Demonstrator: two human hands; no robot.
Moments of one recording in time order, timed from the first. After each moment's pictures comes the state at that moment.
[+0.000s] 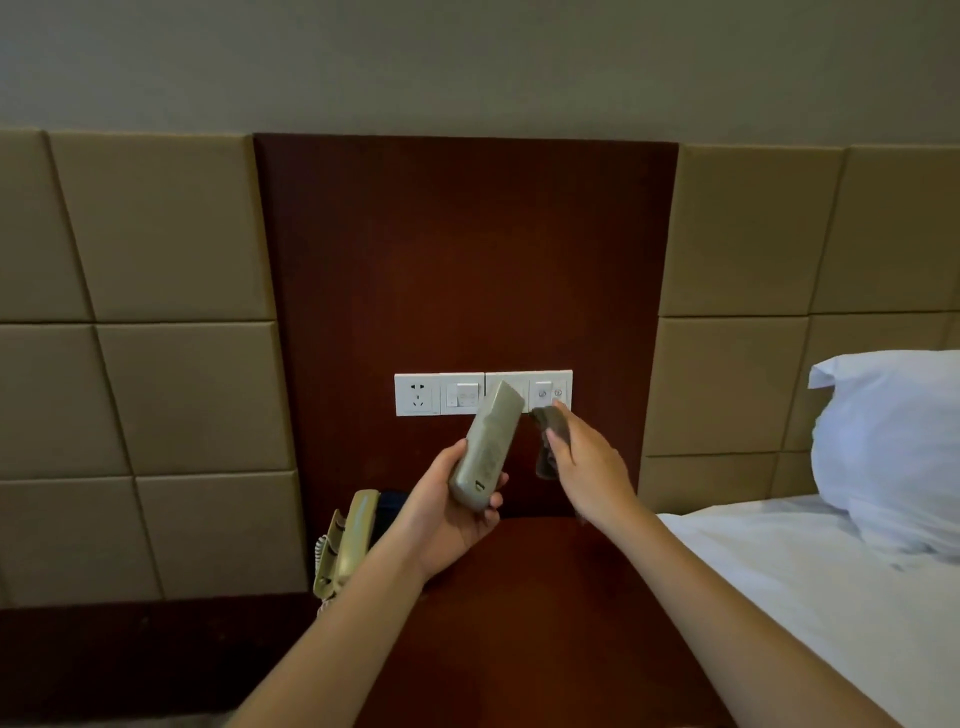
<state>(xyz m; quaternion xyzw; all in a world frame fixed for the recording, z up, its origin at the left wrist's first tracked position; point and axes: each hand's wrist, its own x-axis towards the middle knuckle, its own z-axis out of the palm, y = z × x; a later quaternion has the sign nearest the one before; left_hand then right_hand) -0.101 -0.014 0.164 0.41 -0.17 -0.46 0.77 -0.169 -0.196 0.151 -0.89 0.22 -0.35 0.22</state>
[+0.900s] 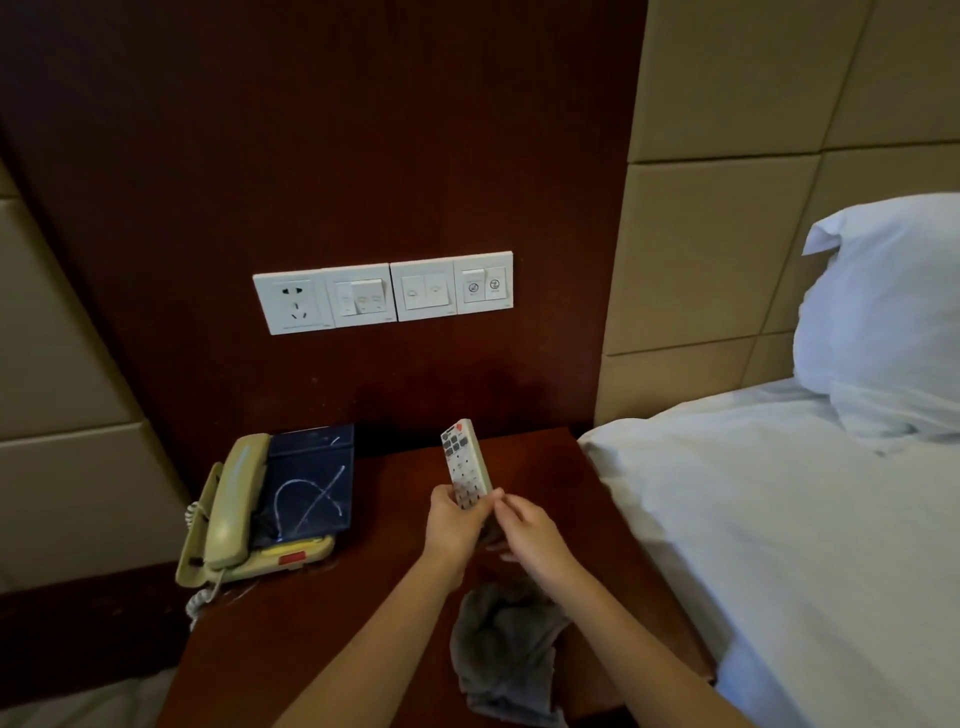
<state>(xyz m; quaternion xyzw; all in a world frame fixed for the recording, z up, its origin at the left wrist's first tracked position) -0.054 -0.184 -0.029 0.72 -0.15 -0.30 0.61 -0.133 -0.253 -0.040 -0.73 0.31 -0.14 0.59</state>
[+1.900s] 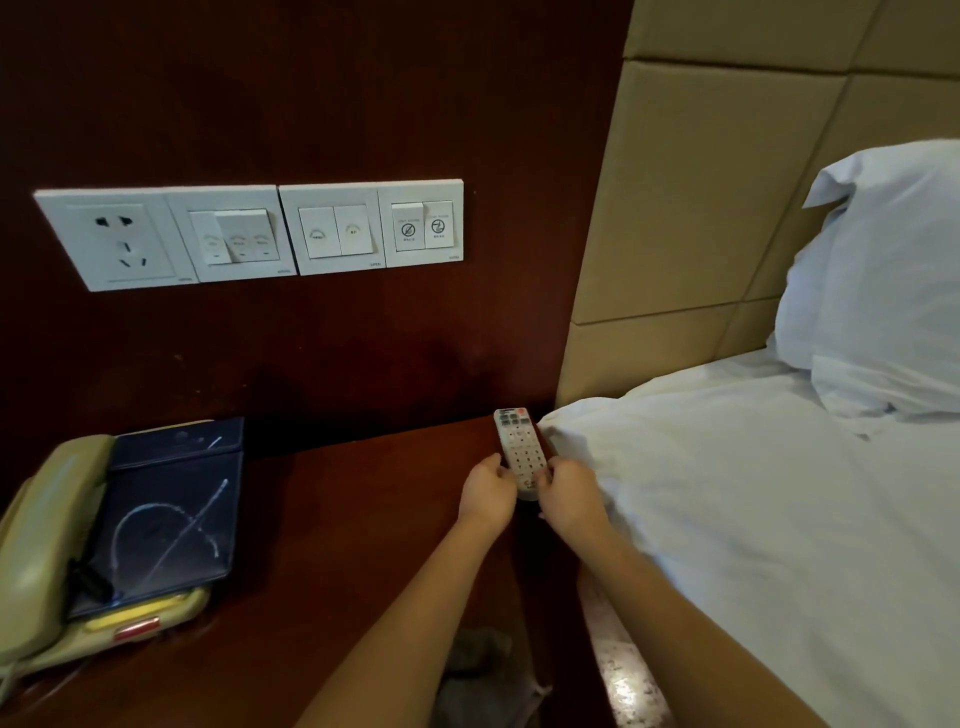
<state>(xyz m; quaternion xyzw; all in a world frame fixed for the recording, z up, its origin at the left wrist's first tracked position) -0.034 -0.338 -0.094 0.78 -0.28 -0.33 0.45 -0.113 -0.397 -0.092 -0.80 0.51 -0.13 0.30</state>
